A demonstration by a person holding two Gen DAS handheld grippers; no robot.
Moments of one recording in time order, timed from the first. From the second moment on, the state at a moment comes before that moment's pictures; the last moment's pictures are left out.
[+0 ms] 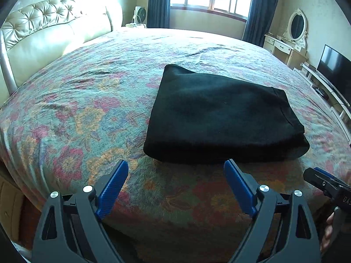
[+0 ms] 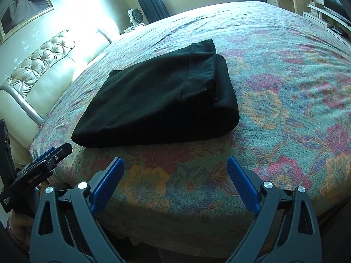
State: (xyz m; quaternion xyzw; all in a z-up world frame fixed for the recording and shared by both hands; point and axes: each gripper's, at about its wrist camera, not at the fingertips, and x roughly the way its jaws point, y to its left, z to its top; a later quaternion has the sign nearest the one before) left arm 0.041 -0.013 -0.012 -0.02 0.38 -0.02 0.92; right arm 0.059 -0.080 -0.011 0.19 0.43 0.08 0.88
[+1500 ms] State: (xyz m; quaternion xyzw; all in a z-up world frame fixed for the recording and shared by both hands) left arm 0.021 -0.046 0.012 0.06 0.33 -0.01 0.94; right arm 0.054 -0.078 -0.008 0.19 0.43 0.09 0.88
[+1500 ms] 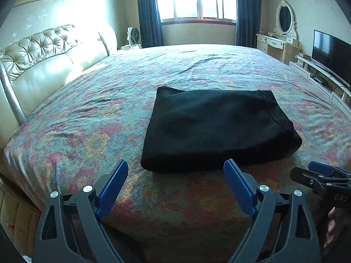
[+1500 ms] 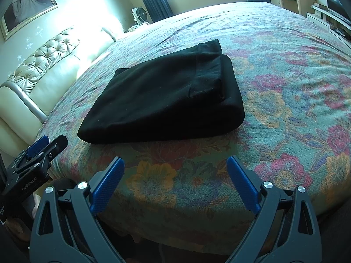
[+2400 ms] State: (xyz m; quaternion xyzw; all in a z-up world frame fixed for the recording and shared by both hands) left arm 0.025 -0.029 -0.006 0.00 0.40 -0.01 0.91; right arm 0.053 -0.083 -0.021 0.21 0.44 0.09 0.87
